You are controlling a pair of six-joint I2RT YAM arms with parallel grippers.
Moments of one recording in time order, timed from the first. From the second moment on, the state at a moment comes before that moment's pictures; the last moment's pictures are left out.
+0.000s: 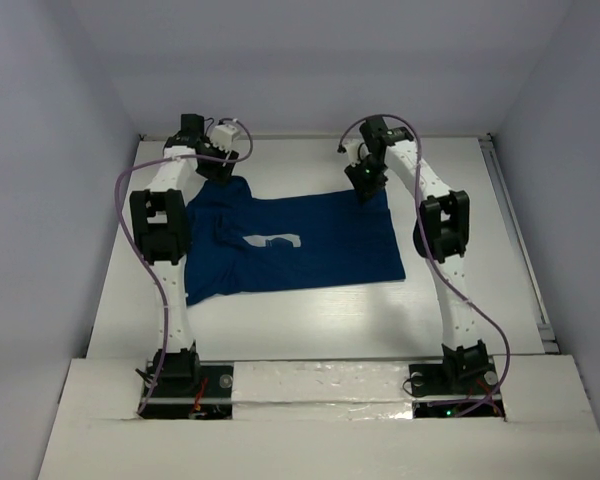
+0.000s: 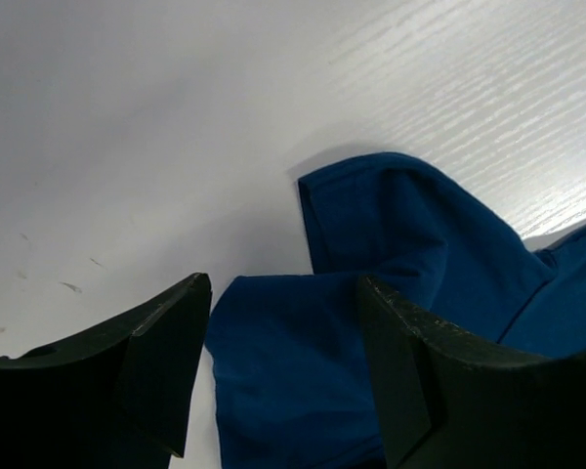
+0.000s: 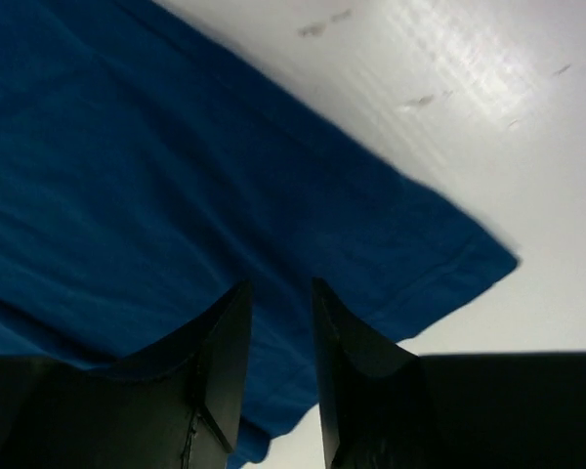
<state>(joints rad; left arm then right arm) -0.01 2.34 2.04 -0.65 0.29 0.48 0.29 2.51 2.43 -1.17 -0.21 -0.38</state>
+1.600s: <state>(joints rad) -0.03 1.82 1.14 -0.55 0.40 0.66 0.48 2.07 1.54 -0.99 -0.12 -0.33</state>
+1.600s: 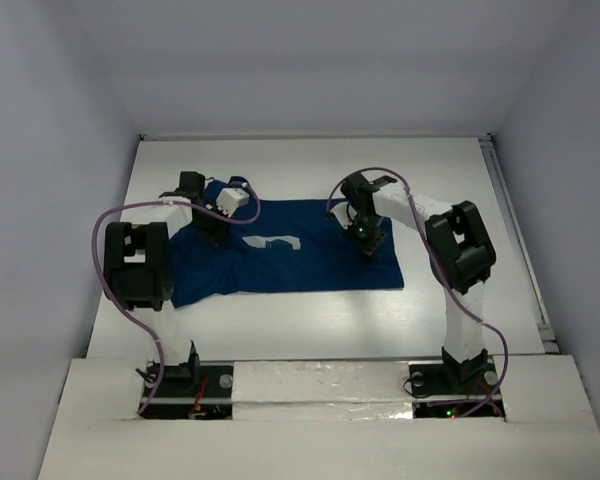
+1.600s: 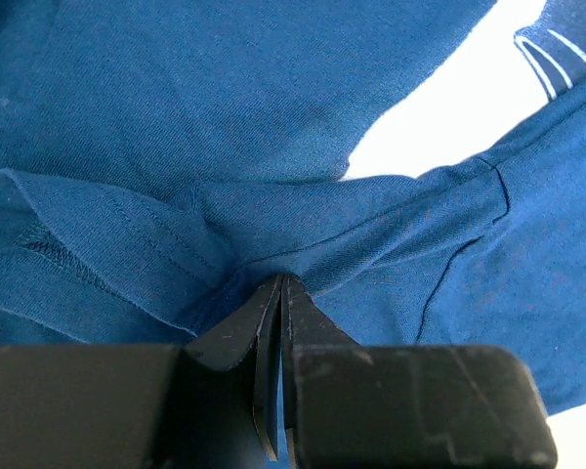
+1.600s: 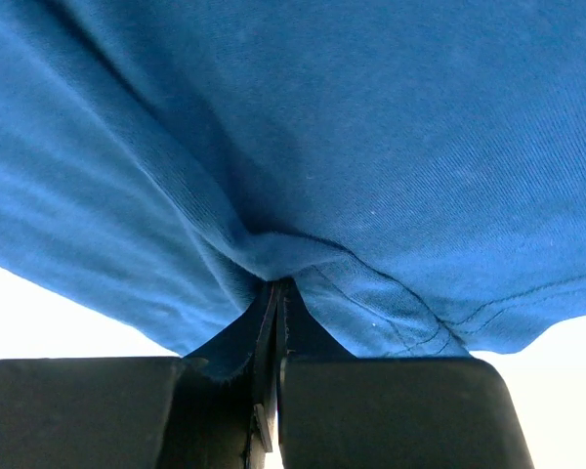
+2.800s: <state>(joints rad) 0.00 1.80 1.31 -0.82 0.47 0.93 0.56 1.78 1.48 -1.01 -0.16 -0.37</state>
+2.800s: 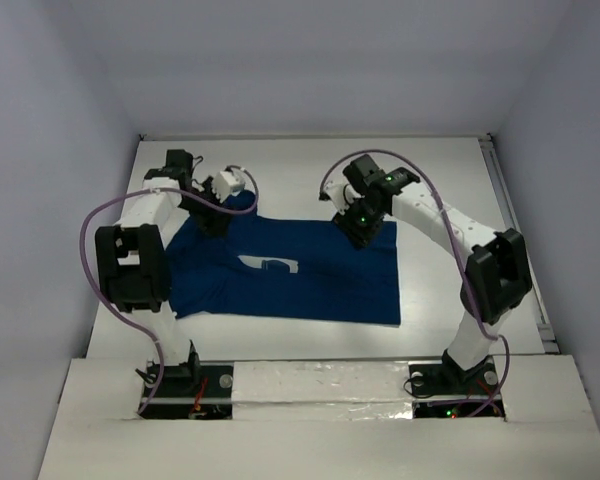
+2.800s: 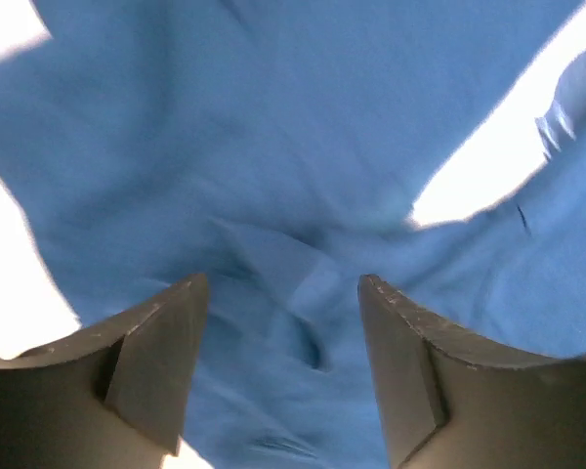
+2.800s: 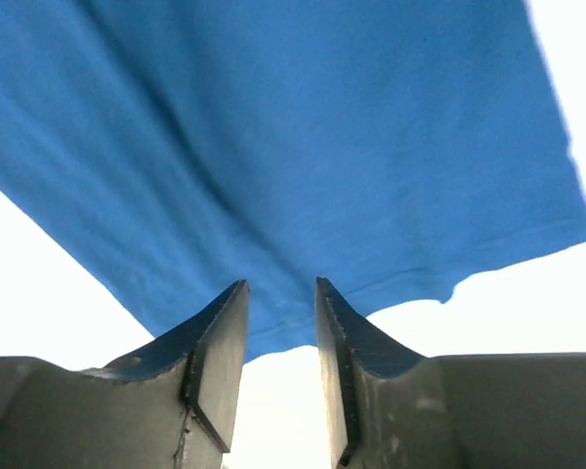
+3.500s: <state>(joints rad) 0.00 1.87 1.50 -0.65 0.63 0.67 0.30 2.01 1.66 -0.90 0.12 -0.26</state>
